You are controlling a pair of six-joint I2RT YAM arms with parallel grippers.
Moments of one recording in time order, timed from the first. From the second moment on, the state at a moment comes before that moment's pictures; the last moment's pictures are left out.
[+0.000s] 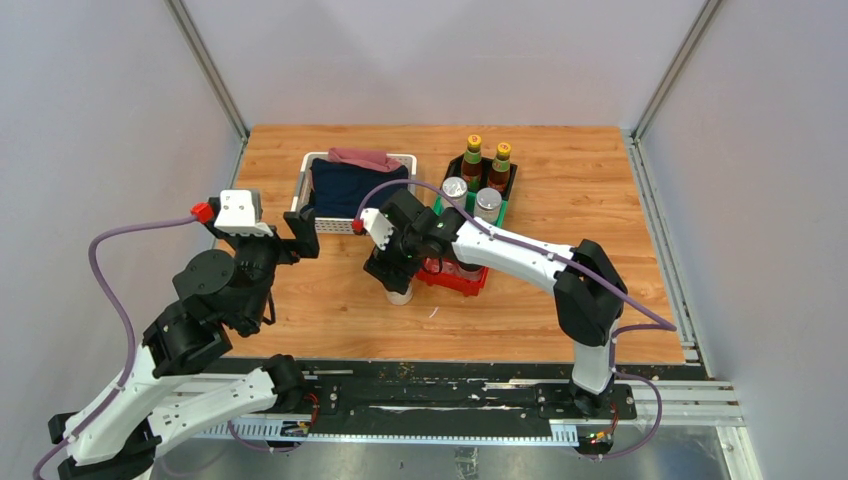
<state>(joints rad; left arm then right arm) -0.94 0.57 1.06 -0.47 -0.90 -0.06 0.96 1.87 1.55 -0.59 -0.21 -0.23</state>
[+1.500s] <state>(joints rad) -0.94 0.57 1.06 -0.43 -0.93 -0.05 0.95 1.88 1.63 -0.66 -0.25 -0.21</state>
